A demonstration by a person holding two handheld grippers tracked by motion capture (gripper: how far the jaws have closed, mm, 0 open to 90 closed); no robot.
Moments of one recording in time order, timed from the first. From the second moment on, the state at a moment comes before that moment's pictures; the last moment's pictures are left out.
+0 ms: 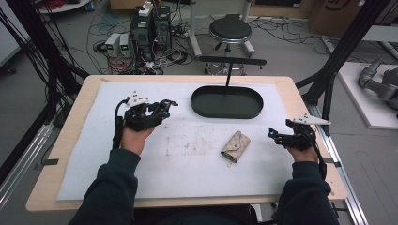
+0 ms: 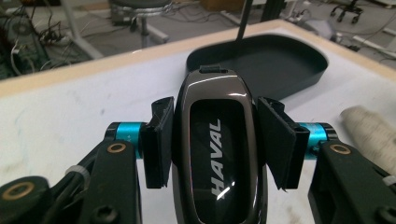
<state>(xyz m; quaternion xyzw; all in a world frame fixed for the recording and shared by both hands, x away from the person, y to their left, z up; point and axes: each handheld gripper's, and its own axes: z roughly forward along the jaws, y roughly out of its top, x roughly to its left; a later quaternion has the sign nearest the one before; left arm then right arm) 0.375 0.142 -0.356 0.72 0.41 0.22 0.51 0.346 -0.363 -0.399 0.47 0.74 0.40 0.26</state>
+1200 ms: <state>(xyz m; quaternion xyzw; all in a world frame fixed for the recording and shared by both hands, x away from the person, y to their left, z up) 0.485 0.046 -0.276 0.73 0.36 0.22 0.54 0.346 -0.365 -0.398 0.46 0.74 0.41 0.26</state>
